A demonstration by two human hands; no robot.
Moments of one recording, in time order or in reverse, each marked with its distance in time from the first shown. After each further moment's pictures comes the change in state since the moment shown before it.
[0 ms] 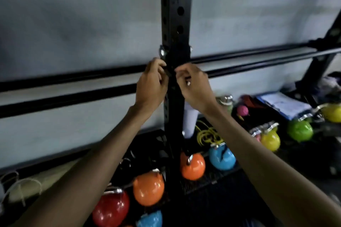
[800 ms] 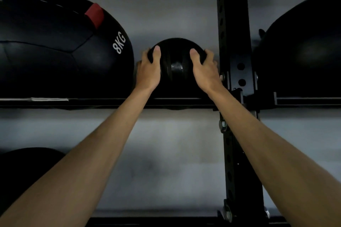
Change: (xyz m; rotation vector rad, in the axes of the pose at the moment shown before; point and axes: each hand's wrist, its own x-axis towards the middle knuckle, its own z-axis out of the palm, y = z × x) left_hand 0.348 0.086 -0.229 -0.121 0.398 -0.020; right_hand 0.359 -0.214 -0.025 0.449 0.109 -0.176
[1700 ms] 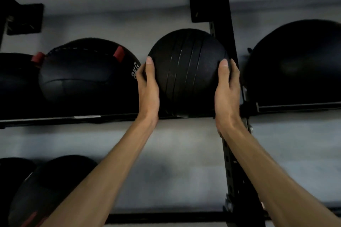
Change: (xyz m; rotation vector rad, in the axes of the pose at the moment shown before) left_hand -0.117 0.103 -0.051 -0.485 0.080 0.027; right_hand -0.123 -0.082 -0.058 0.562 0.256 -0.041
